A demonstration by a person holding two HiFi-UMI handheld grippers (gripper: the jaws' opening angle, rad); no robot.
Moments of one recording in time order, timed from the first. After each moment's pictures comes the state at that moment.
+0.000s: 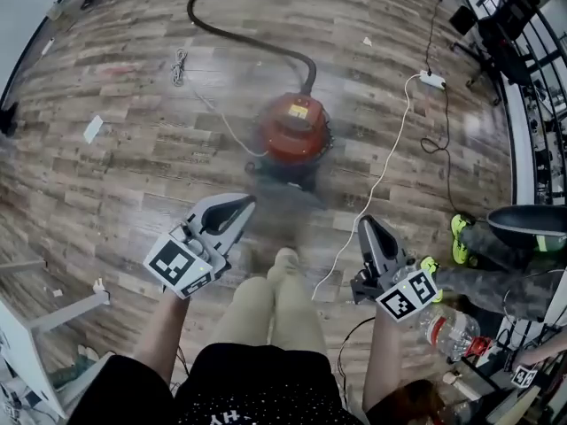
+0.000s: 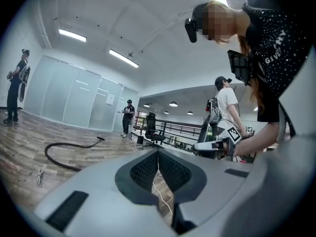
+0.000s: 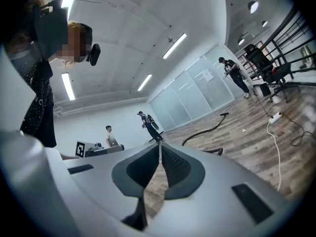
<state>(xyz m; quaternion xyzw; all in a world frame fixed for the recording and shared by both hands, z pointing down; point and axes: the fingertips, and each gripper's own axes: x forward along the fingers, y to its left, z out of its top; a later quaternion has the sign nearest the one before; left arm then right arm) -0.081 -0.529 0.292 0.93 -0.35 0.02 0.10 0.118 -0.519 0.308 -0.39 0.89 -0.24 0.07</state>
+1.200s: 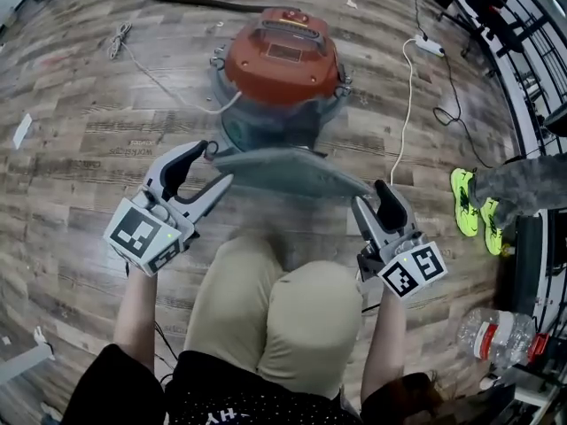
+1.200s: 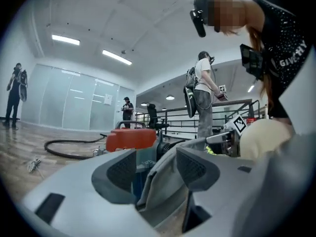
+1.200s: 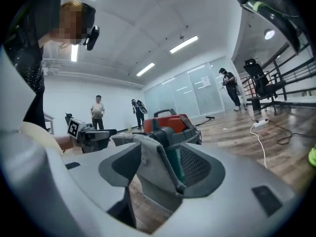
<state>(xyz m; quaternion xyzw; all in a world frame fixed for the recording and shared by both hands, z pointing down) -0.112 -0.596 0.696 0.93 -0.35 0.03 0.03 0.131 -0.561 0.716 -0.46 0.88 -0.12 -0.01</state>
